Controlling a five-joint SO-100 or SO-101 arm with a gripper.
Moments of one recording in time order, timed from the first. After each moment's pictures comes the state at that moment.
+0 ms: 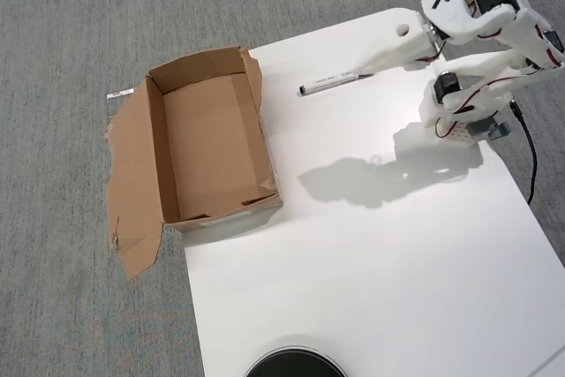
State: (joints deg) arm 11.6 159.8 122.7 71.4 170.1
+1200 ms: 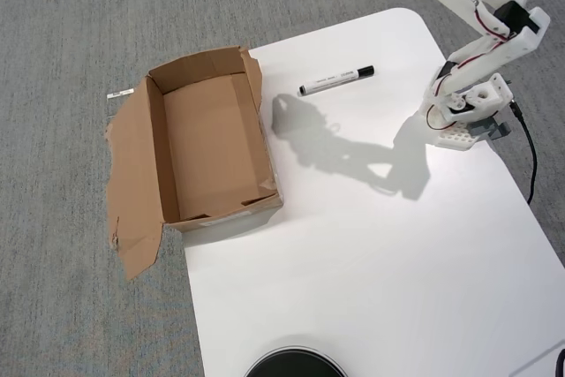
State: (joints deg) arm 47.3 114.4 94.2 60.6 95.2
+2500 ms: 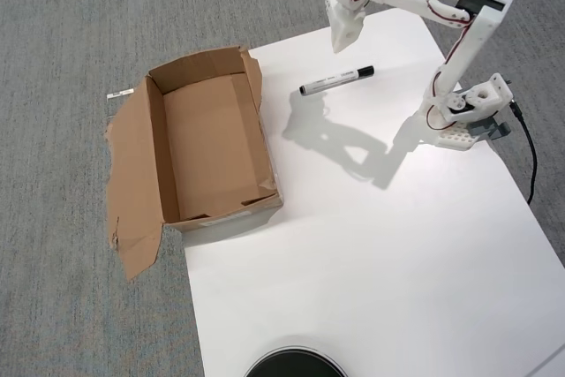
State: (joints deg) arm 46.6 94.5 94.2 75.8 46.7
